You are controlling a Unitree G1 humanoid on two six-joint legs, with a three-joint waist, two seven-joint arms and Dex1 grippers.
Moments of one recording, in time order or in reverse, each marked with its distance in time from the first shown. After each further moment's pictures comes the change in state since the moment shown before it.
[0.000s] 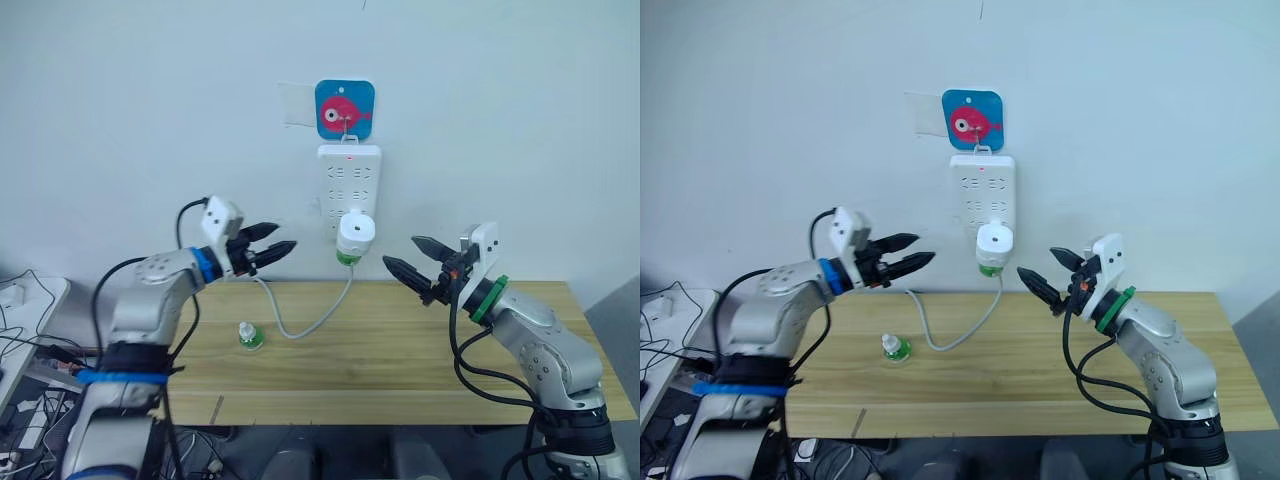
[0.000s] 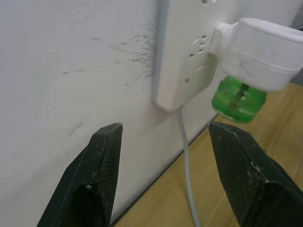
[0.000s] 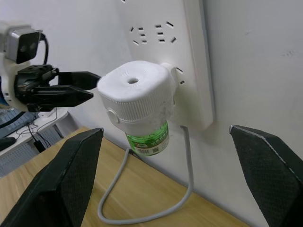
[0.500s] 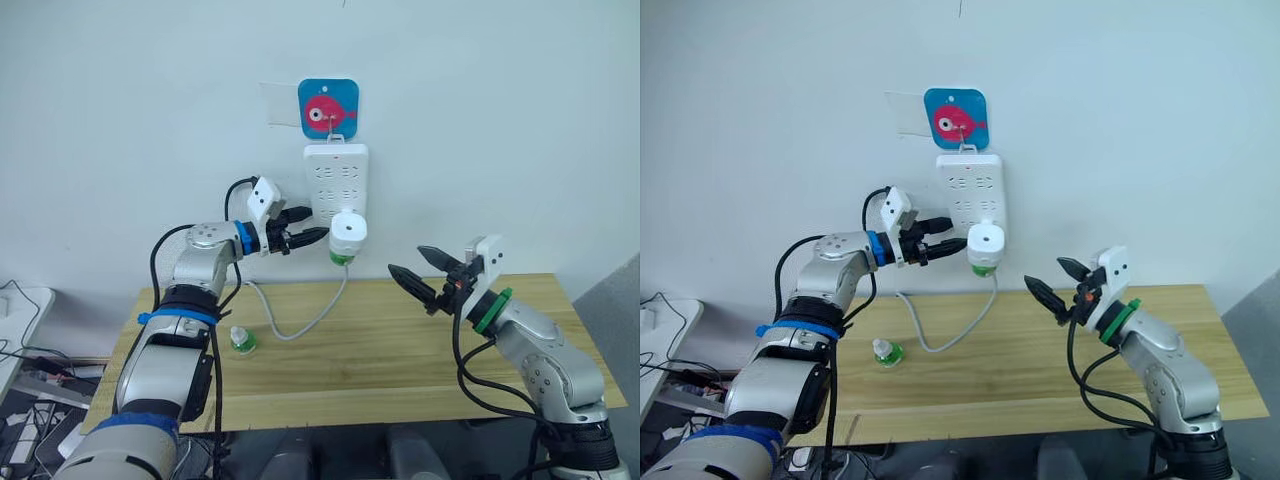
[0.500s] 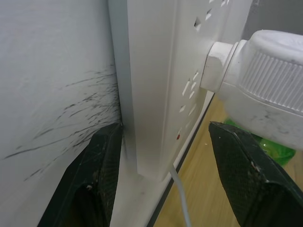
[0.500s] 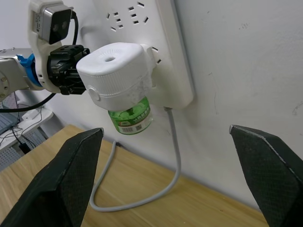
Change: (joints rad) left arm -0.275 -0.137 -0.038 0.472 0.144 -0.264 -0.120; right arm 0.069 -0.001 -0.006 0.000 -0.006 -0.050 0.000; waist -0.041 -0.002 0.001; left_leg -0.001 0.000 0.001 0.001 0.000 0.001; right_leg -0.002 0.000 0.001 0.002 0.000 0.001
